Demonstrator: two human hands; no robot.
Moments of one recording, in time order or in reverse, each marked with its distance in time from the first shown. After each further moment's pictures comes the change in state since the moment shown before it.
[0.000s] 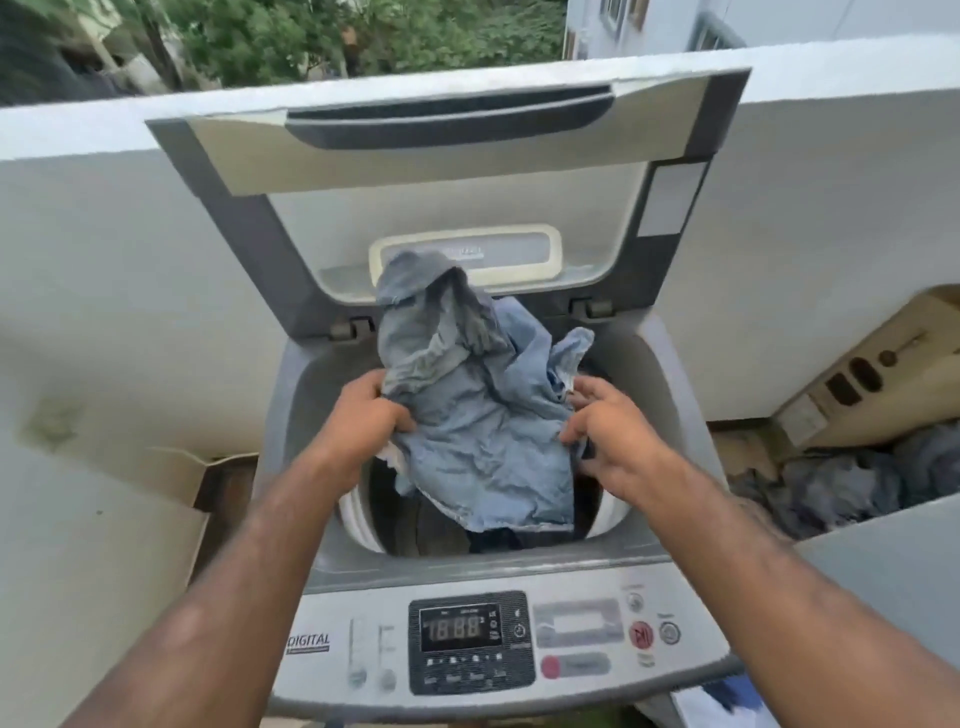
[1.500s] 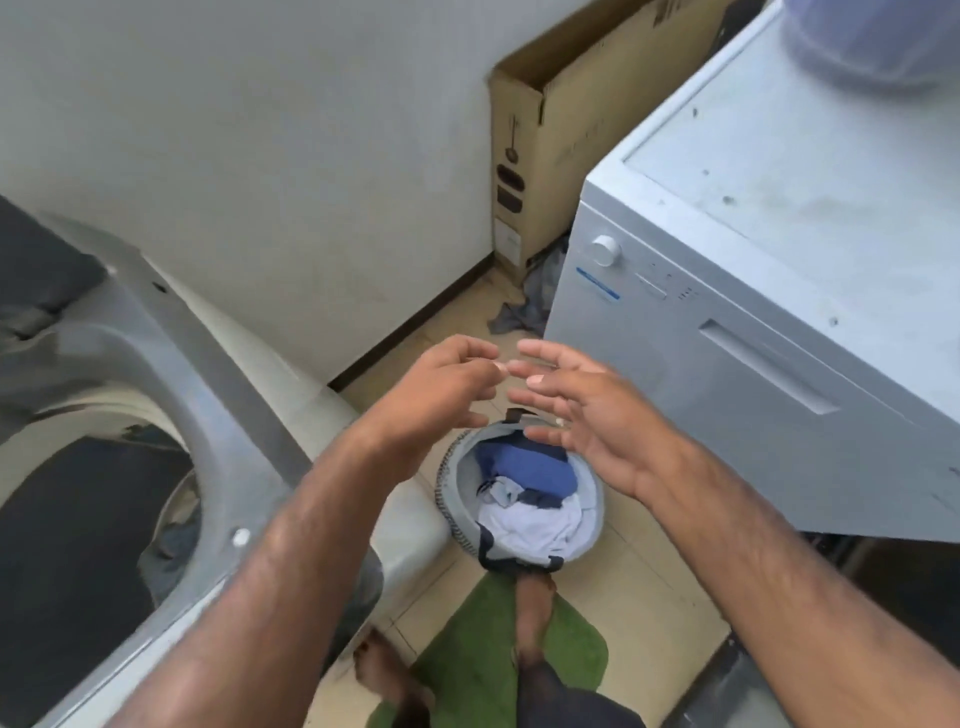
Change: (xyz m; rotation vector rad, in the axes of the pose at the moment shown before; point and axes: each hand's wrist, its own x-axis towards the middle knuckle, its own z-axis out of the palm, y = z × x) left_hand -0.113 0.048 0.467 0.324 -0.876 0.017; right_hand -0.110 0.105 -0.379 0.356 0.259 -0.056
